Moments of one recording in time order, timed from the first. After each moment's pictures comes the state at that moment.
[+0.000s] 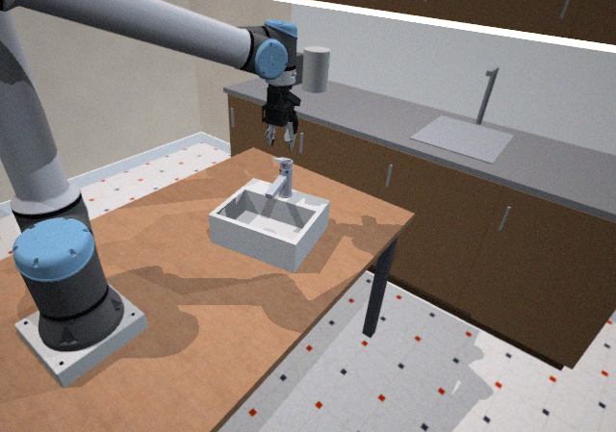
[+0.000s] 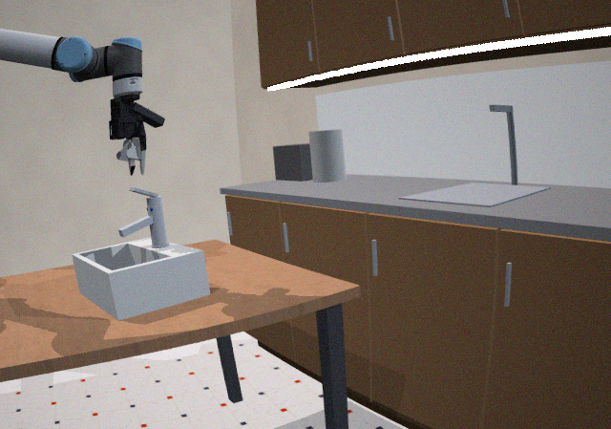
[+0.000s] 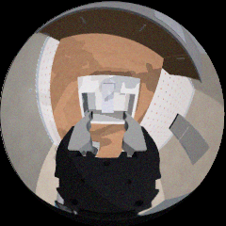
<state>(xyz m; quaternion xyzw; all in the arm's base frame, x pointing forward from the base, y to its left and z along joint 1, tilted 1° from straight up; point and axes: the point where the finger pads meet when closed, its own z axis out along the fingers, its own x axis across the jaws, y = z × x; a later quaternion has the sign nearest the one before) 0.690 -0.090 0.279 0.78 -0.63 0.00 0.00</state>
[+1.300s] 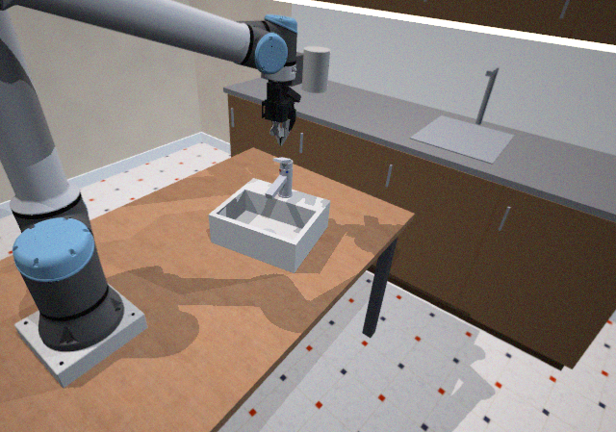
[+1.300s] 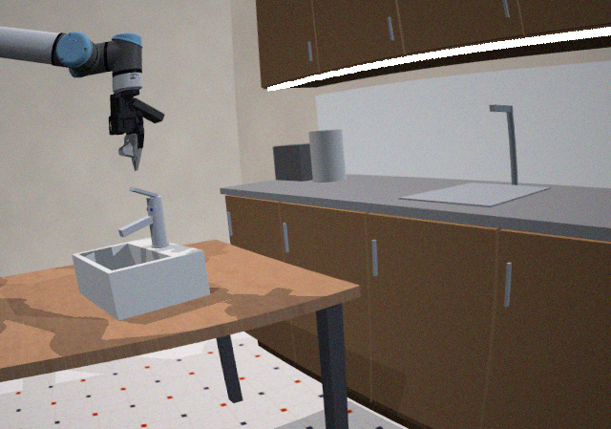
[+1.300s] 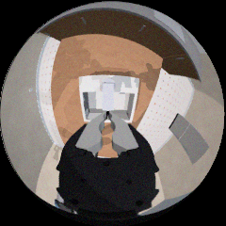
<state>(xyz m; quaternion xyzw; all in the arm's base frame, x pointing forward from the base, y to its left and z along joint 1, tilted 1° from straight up) 0.689 -0.090 0.292 0.78 -0.63 -0.01 0.00</state>
